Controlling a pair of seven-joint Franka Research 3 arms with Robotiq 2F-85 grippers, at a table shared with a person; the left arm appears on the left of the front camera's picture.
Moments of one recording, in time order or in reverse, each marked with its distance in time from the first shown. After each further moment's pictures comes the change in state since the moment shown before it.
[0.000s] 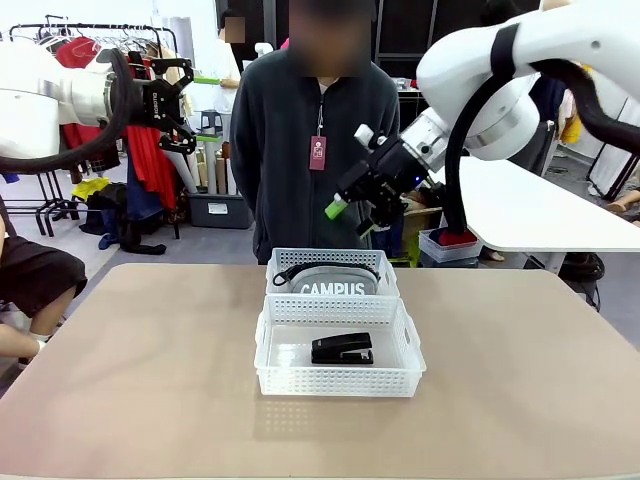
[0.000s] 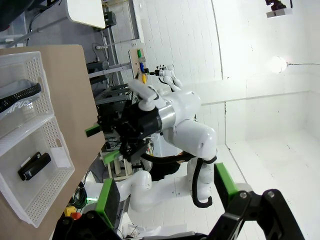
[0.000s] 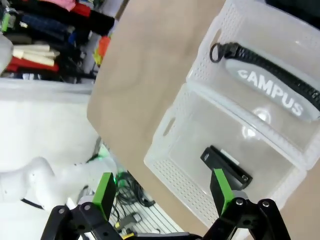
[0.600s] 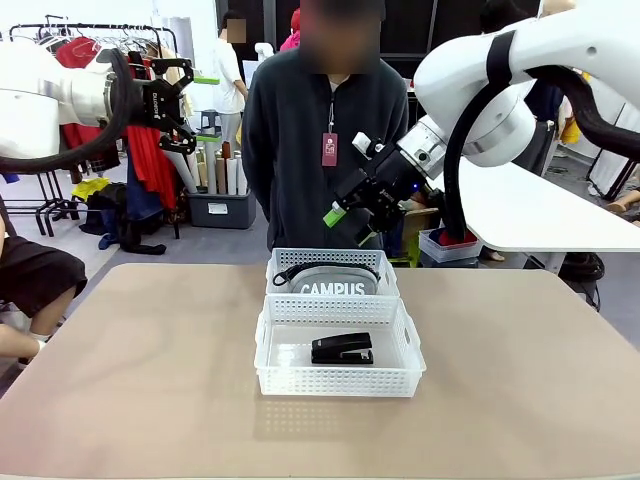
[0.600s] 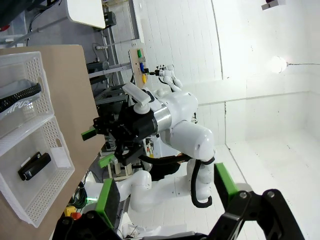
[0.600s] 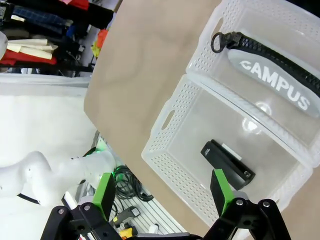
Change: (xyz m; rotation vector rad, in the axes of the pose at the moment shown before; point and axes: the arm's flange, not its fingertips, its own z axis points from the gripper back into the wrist) left arm 0.000 0.000 0.000 0.000 0.000 0.000; right arm -0.005 -0.003 -0.016 -0.003 0.054 0.007
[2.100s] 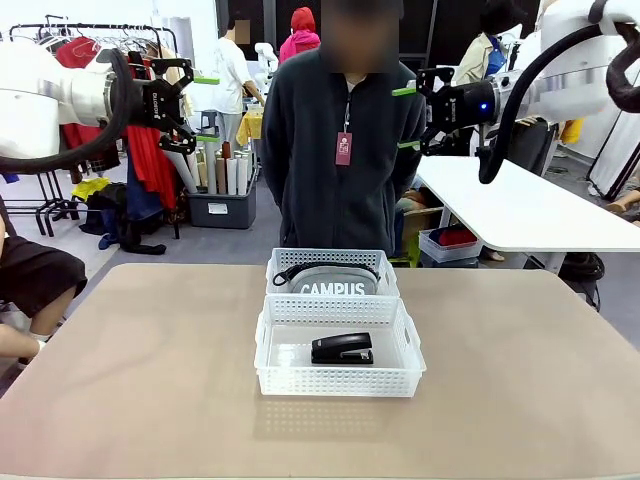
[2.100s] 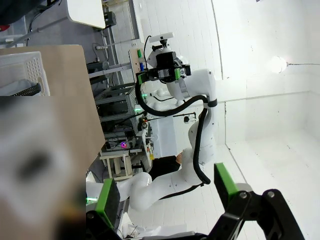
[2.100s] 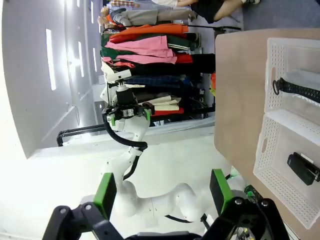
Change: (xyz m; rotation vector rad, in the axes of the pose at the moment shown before) left arm 0.000 0.000 0.000 0.000 0.000 0.000; right arm 0.074 -0.096 0.175 0.620 -0.170 -0.470
